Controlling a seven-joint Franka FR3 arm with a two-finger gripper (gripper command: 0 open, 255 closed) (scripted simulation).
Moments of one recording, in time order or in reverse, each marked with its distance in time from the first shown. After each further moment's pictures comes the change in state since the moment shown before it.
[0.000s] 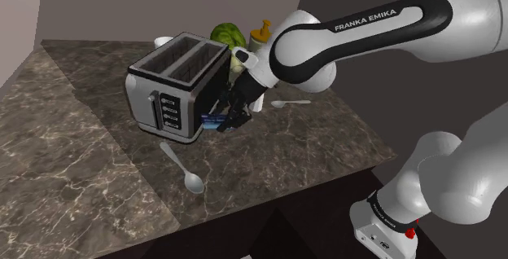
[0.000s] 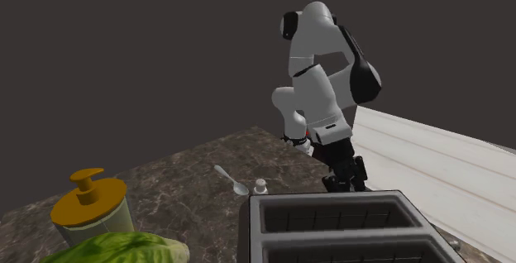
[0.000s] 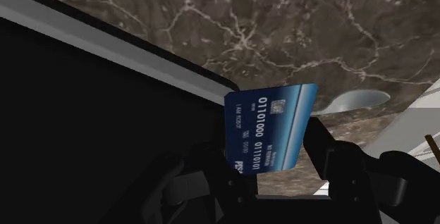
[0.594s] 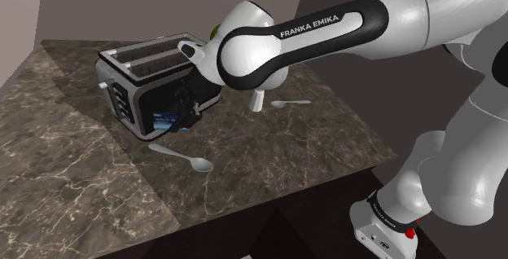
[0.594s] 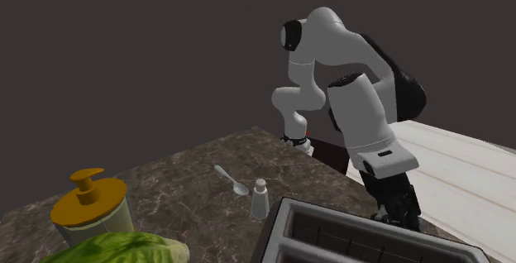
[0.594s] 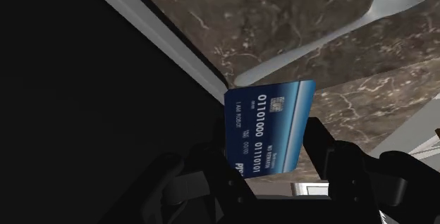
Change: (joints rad) arm 0.068 0.297 0.035 0.344 -0.203 0.031 0.245
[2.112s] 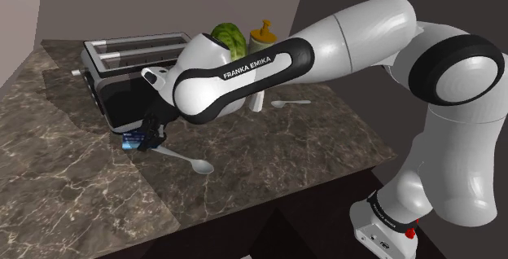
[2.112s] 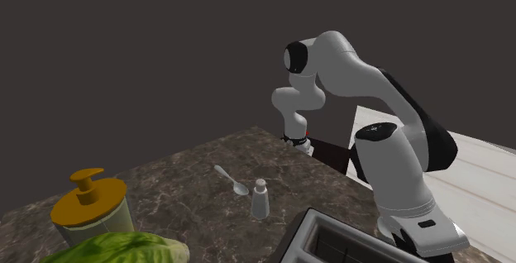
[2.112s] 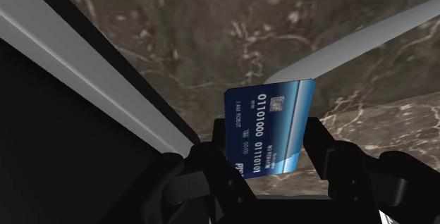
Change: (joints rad) arm 0.075 0.321 -0.004 0.261 -0.105 0.089 0.087
